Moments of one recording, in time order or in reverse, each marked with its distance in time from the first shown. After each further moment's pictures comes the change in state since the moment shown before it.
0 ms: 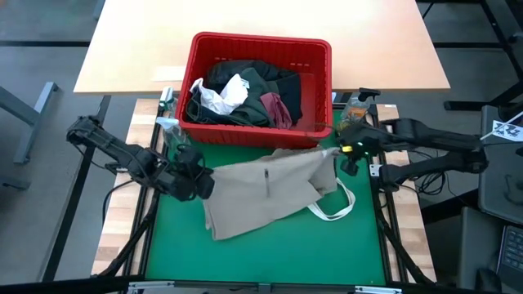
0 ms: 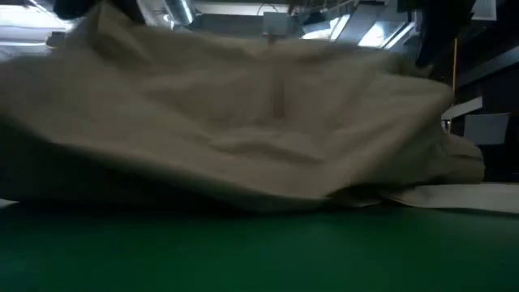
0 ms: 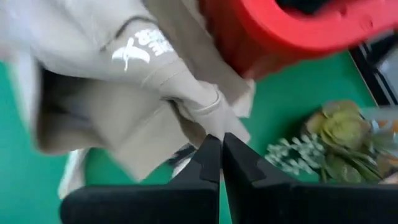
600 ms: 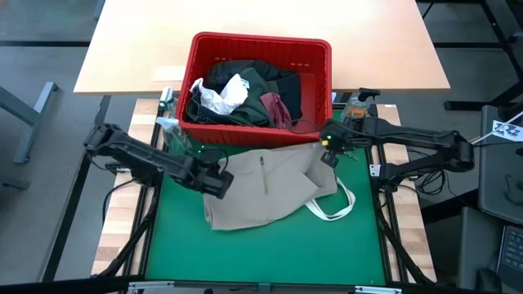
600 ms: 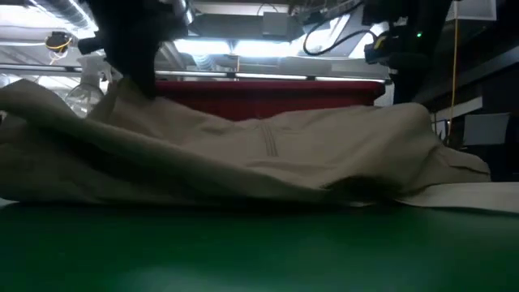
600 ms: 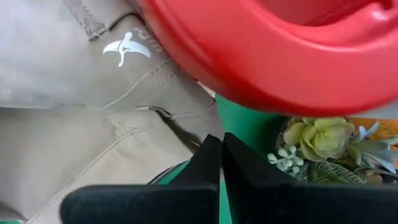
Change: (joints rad) left arm 0.187 0.319 0.000 -0.114 -0.015 0.035; right arm -0.151 0.197 -0.117 0.180 0.092 -0.065
